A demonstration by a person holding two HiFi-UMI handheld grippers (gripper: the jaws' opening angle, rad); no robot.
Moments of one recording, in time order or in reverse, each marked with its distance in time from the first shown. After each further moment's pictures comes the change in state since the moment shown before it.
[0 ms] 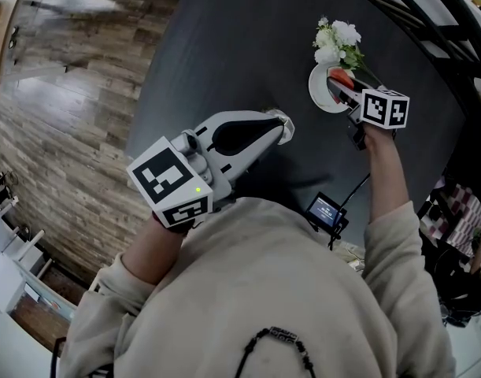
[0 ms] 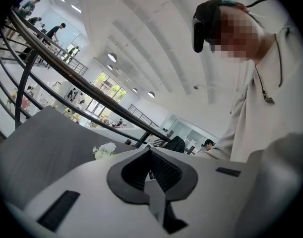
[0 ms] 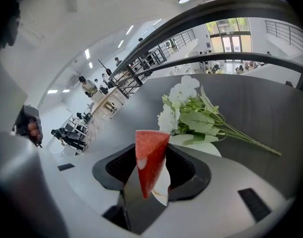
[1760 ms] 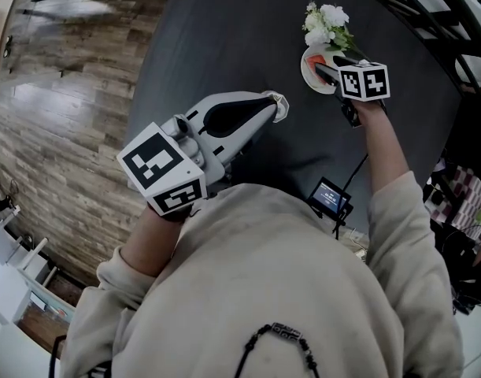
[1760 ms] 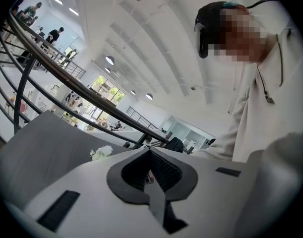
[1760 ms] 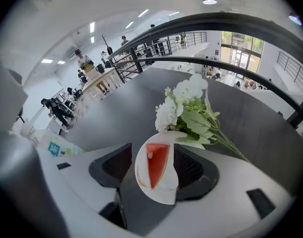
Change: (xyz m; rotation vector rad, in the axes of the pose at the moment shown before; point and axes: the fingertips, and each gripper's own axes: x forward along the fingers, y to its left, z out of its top) left arm -0.010 -0.016 0.005 0.022 -0.022 -0.006; right arm 0.011 -0.010 -0.016 -0.214 0.126 -0.185
